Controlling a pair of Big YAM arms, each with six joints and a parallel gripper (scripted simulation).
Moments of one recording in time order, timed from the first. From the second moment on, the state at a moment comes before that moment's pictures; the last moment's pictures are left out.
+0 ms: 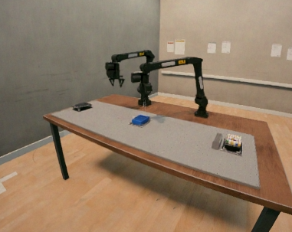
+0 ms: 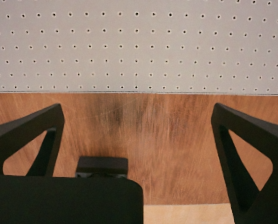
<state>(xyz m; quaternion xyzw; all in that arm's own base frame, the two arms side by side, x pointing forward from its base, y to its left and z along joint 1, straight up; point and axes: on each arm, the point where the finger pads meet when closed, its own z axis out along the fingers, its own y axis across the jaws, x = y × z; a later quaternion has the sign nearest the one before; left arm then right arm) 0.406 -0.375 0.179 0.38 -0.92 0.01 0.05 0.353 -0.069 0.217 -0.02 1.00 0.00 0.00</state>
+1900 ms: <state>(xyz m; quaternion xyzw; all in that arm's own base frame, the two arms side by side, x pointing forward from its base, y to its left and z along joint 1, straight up) 0.407 -0.376 0.178 0.38 -0.93 0.01 0.05 0.353 -0.069 0.217 -0.02 1.00 0.00 0.00</state>
